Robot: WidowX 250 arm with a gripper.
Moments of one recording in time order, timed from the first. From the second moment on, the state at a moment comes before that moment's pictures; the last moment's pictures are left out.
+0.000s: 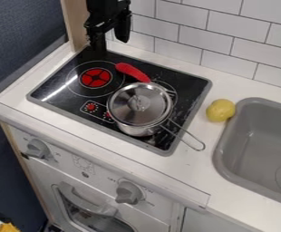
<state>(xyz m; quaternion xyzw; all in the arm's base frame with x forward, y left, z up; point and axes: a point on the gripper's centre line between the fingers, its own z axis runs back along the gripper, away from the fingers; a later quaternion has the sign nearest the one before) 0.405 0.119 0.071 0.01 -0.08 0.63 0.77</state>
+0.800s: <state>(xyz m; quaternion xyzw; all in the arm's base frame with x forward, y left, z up) 0.385 0.102 0.067 0.04 -0.08 0.64 0.76</state>
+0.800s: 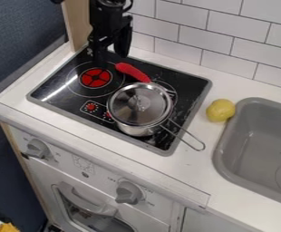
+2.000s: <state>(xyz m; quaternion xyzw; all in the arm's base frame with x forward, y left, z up) 0.332 0.015 0.065 -0.04 -0.05 0.41 0.91</state>
